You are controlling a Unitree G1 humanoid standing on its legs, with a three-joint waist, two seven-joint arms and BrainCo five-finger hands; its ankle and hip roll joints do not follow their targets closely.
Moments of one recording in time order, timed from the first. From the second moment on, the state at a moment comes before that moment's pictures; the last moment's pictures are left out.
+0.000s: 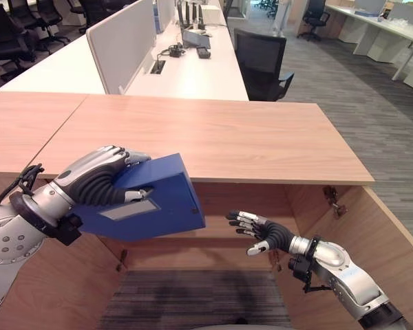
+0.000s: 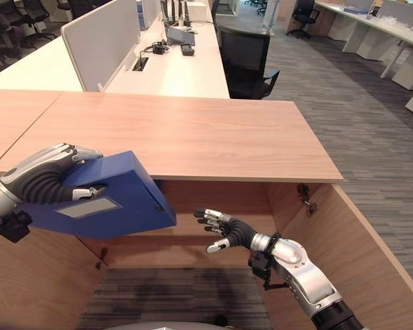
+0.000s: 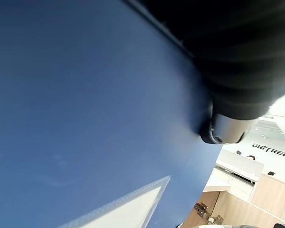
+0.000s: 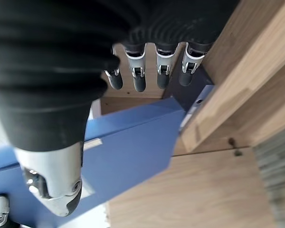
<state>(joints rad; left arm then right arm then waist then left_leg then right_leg) 0.15 1.04 0.26 -0.52 -0.02 -0.24 -0.34 0.01 -0.60 0.36 -0.10 0.45 0.10 0.55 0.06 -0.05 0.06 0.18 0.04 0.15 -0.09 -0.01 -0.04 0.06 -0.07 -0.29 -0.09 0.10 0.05</state>
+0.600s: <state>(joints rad) 0.08 0.99 0.14 -0.51 -0.08 -0.24 -0.35 -0.02 -0.57 0.39 -0.07 0.46 0.09 0.51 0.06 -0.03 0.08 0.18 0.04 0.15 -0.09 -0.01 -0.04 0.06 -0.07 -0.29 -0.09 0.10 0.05</state>
